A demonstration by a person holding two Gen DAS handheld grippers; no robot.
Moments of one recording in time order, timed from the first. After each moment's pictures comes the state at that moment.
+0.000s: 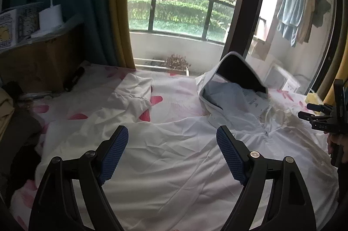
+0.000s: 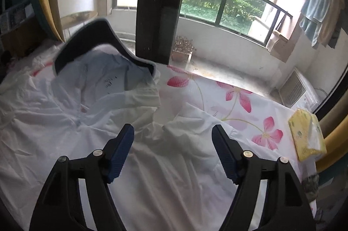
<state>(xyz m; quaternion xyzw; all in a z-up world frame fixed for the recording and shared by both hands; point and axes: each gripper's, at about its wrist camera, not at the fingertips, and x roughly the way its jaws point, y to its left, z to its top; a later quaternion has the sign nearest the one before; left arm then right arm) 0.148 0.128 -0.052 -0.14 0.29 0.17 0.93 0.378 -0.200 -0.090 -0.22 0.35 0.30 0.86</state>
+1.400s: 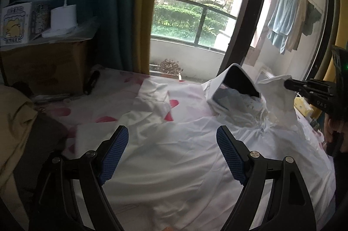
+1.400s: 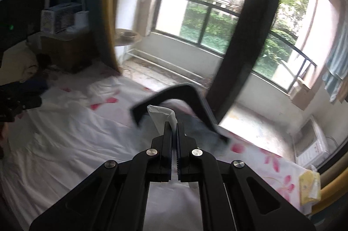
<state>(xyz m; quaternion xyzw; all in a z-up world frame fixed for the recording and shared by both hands) 0.080 0.186 -0.035 -0.15 0.27 0.13 0.94 0.255 -0.057 -0.008 -0.25 0.25 0.41 0.84</state>
